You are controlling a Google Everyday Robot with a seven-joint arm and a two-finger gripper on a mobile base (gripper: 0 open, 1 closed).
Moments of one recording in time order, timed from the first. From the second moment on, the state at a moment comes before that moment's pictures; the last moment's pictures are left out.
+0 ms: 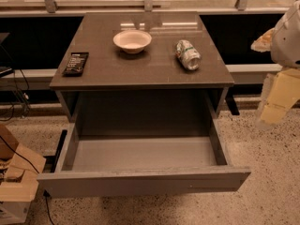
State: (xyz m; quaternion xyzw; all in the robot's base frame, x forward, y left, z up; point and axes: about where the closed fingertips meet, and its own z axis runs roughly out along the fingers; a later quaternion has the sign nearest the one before) arm 0.438 -0.217 0.976 -0.60 0.78 -0.03 0.16
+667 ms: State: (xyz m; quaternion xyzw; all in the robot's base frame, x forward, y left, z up) arm 0.450 -0.196 0.980 -0.61 0.77 -0.03 0.18
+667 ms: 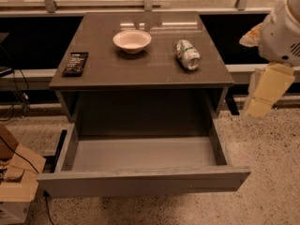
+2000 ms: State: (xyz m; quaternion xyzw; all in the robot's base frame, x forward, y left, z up) arm 0.515 -0.084 0.968 -0.67 0.70 0.09 0.24
